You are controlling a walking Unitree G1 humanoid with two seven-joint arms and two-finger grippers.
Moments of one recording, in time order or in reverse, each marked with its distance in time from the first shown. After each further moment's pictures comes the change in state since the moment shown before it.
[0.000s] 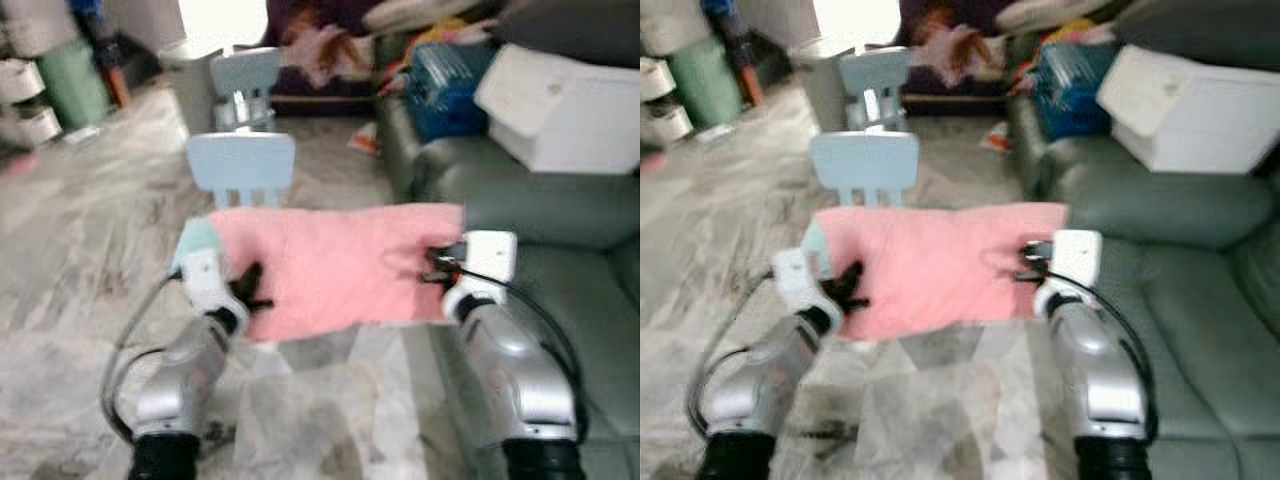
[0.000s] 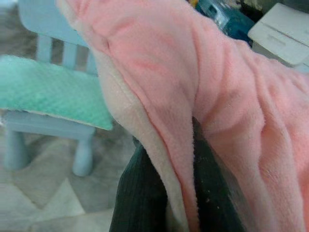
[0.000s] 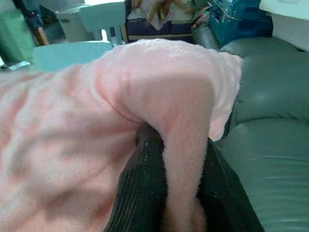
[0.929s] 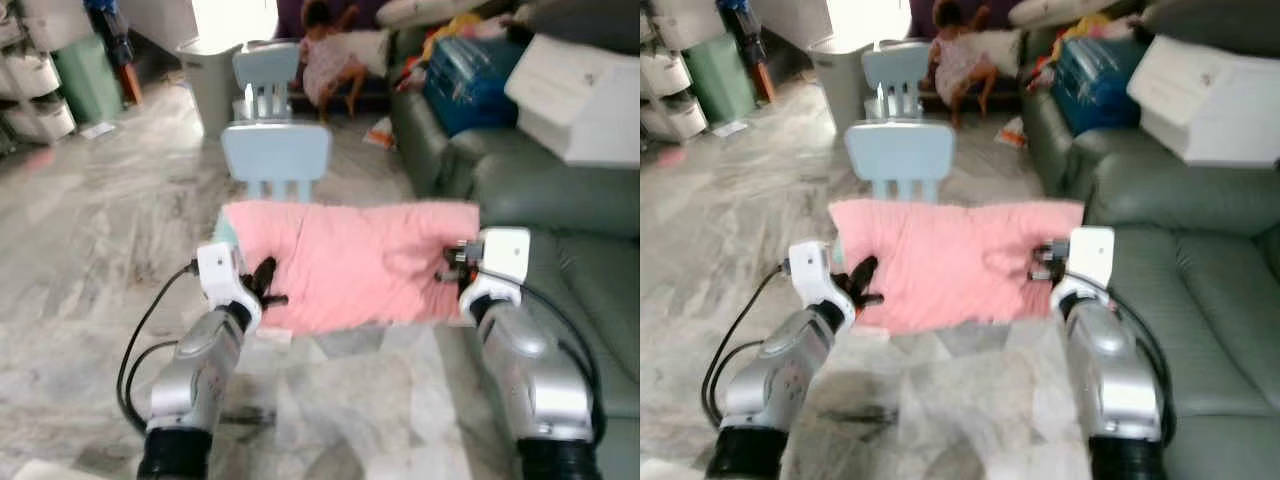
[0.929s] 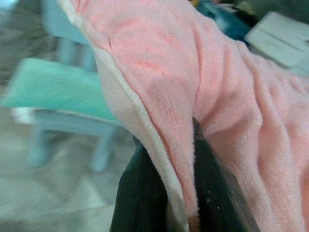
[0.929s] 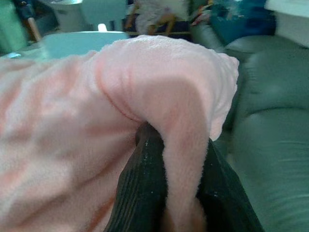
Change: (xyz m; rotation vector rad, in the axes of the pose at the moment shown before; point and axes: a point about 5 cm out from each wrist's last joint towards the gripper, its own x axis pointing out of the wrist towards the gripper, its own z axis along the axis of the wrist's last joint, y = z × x) left arm 0.003 -0.008 -0.001 0.005 0.009 -0.027; right arm 0.001 -0.008 0.002 -0.015 -0.001 -0.027
